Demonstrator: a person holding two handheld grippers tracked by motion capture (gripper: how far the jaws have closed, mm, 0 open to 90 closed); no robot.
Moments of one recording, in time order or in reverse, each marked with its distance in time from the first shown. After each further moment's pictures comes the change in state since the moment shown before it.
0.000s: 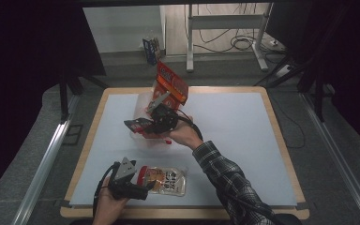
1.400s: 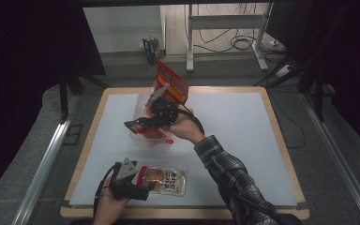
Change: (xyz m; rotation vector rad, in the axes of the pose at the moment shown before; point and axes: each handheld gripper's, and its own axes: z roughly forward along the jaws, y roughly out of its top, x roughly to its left) left arm -0.001 0.000 0.002 0.017 -0.004 0.013; right arm 0.005 0.023 -0.023 0.011 -0.005 -0.008
